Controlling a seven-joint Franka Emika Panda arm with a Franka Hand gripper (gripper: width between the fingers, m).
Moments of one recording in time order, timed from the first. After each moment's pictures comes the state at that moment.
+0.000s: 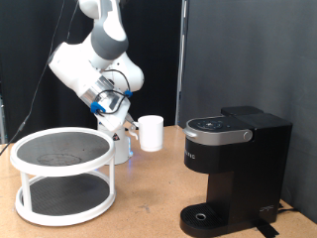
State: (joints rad) arm -0.13 -0.39 -0.26 -2.72 0.85 2.19 1.89
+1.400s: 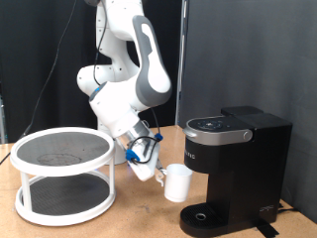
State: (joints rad) arm -0.01 0.04 -0.05 -2.57 1.28 2.54 1.69
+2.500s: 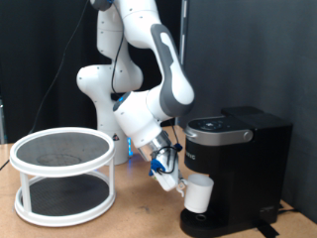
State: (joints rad) arm 0.02 0.16 0.06 -2.49 1.42 2.64 1.61
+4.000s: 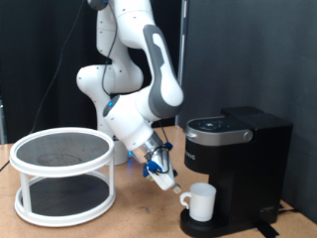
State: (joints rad) arm -0.05 0.11 0.01 -2.55 1.30 2.44 1.52
